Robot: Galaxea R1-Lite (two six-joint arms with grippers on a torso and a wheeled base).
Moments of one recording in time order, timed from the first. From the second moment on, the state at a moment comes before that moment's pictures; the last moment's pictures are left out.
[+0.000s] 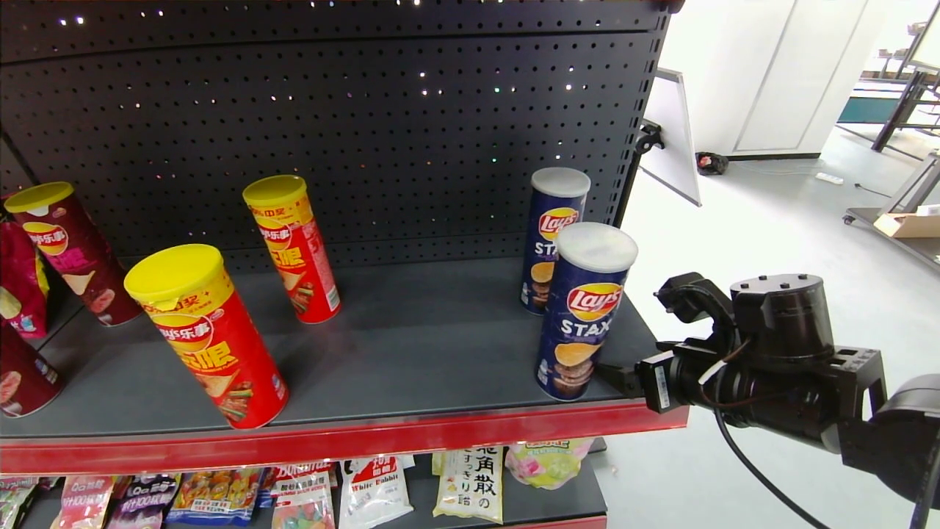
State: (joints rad) left arm 0.00 0.01 0.00 0.00 -0.03 -0.01; right arm 0.45 1.70 -0.57 -0.58 -0.08 0.03
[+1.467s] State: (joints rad) left arm 0.00 0.01 0.00 0.00 -0.04 -0.01; right arm 0.38 1.49 -0.46 -0.58 -0.08 0.04
